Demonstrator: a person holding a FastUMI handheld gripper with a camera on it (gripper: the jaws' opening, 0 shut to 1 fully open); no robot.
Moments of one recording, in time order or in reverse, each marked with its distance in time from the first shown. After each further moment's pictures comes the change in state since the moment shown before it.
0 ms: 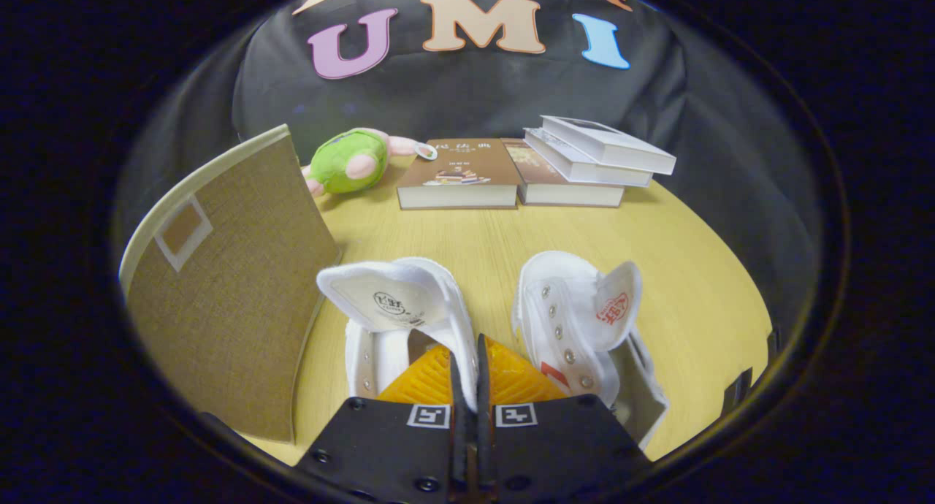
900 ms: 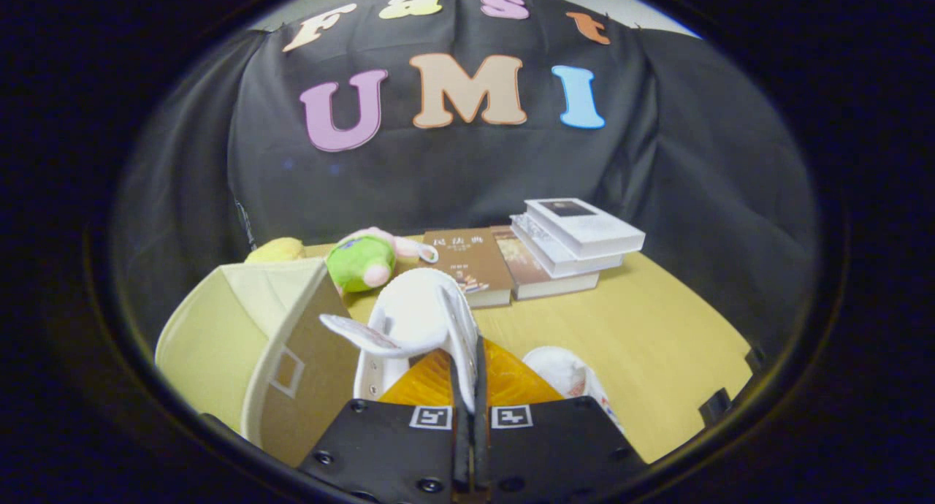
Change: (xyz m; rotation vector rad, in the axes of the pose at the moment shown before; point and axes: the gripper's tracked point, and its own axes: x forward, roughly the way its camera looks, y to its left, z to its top) arm -0.072 0.017 0.124 0.079 -0.270 -0.066
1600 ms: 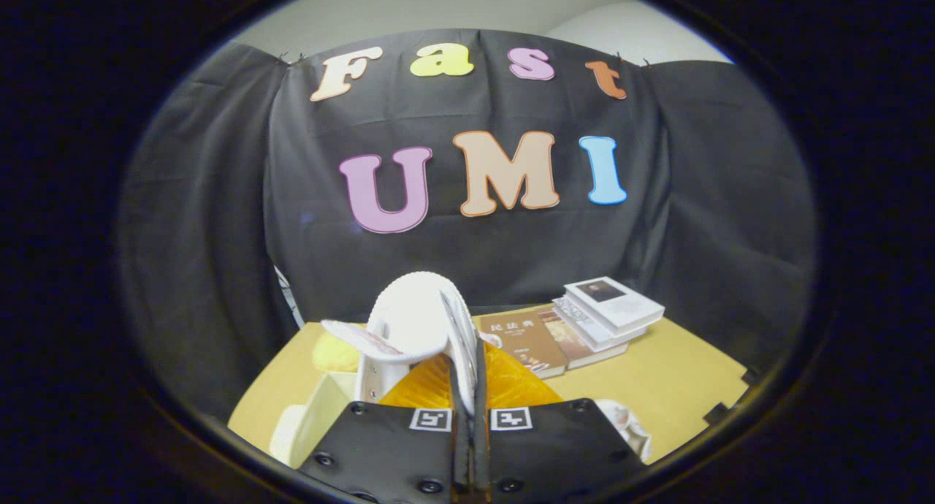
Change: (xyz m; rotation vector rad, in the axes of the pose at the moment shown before) arm -0.072 0.132 0.113 0.093 -0.190 0.078
